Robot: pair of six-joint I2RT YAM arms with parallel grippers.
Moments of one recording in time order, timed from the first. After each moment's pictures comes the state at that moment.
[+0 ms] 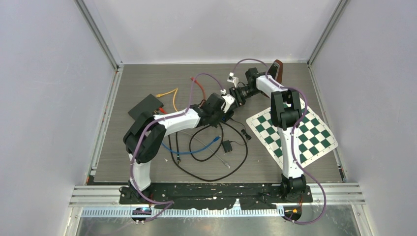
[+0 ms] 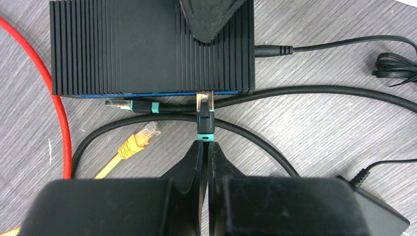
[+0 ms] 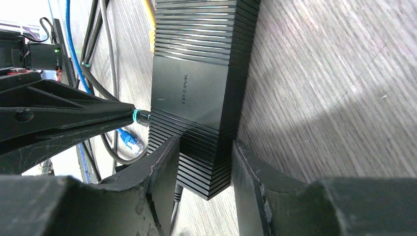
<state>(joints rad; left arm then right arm) -0.79 1.91 1.29 -0.20 -0.10 0.03 0.22 2.44 1.94 -0.92 -1.02 -0.44</state>
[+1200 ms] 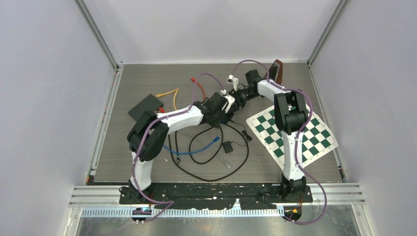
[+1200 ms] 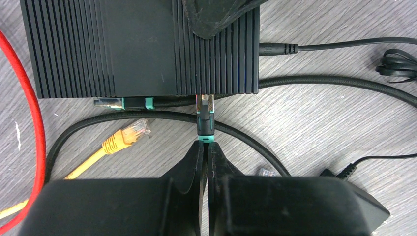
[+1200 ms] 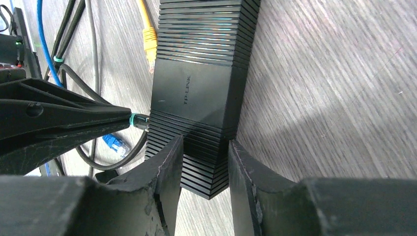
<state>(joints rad) -0.79 1.97 1.39 -0.37 -0.09 -0.05 0.25 2.28 1.68 -0.68 -0.95 -0.43</state>
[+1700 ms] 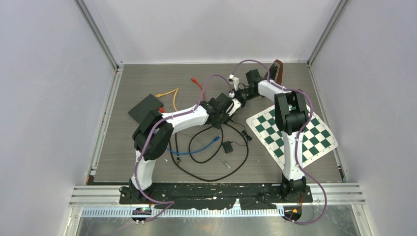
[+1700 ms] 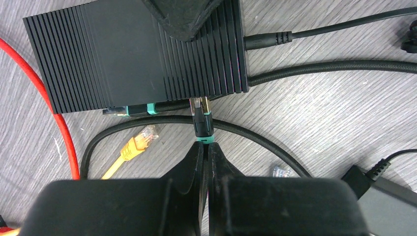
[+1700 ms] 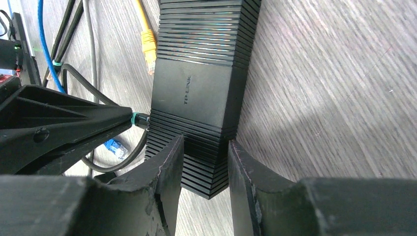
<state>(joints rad) -0.83 2.02 1.47 -0.45 -0.16 0.11 0.24 2.27 1.67 -0.65 -0.95 -0.41</state>
